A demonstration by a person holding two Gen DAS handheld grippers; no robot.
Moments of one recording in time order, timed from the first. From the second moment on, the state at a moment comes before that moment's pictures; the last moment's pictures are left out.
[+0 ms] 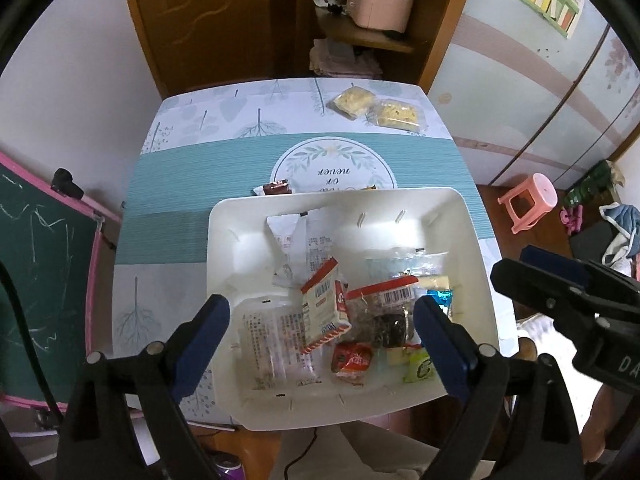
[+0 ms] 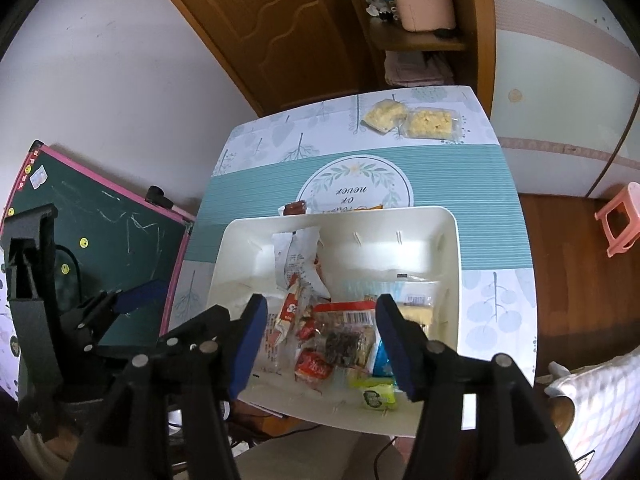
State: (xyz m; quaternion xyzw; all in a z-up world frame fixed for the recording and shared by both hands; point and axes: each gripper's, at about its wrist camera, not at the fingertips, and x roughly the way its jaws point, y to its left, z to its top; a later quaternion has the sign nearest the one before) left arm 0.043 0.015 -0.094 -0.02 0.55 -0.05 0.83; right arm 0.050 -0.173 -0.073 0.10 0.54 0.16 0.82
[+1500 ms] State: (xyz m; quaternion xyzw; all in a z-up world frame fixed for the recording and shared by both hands) left arm 0.204 -0.025 -0.057 0.11 0.51 -0.12 0.85; right arm 0.157 -0.217 -0.052 0.09 0.52 0.07 0.85
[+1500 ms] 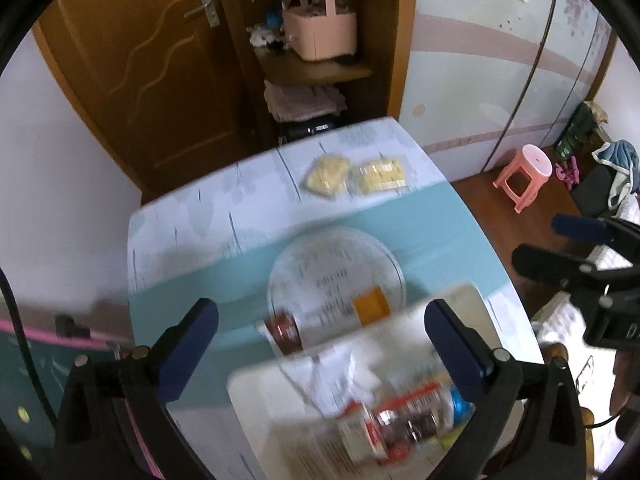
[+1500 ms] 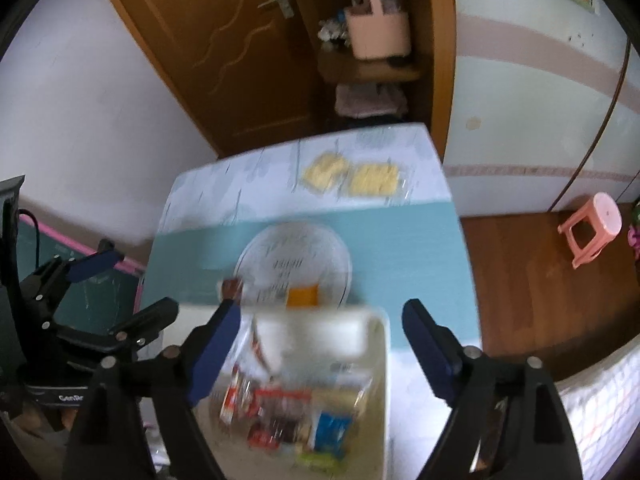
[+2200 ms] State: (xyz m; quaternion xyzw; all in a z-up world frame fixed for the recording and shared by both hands) left arm 0.439 -0.103 -0.199 0.23 0.54 -0.15 0.79; right arm 0.387 -0.271 -0.190 0.16 0.58 -0.02 0.80
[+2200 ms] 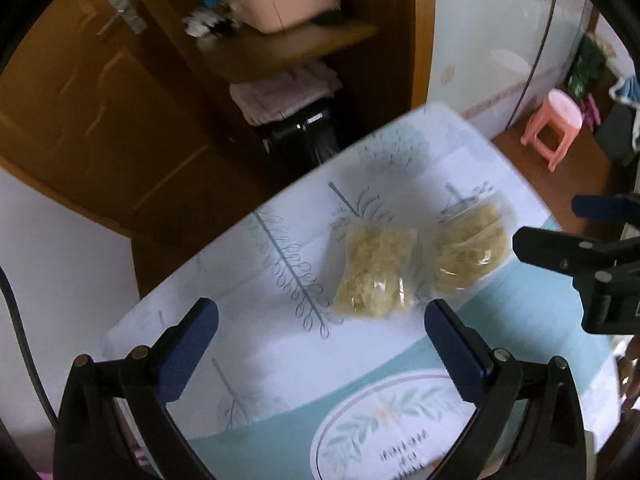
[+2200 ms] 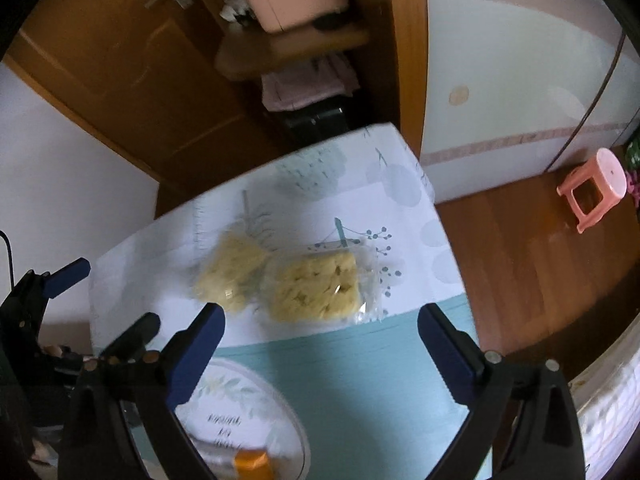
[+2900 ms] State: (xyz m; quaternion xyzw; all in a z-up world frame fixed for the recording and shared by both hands) left arm 0.458 -0.112 -0.273 0.19 0.58 -0.16 0.77; right arm 0.425 -0.253 -0.279 0.15 0.64 -0.03 0.75
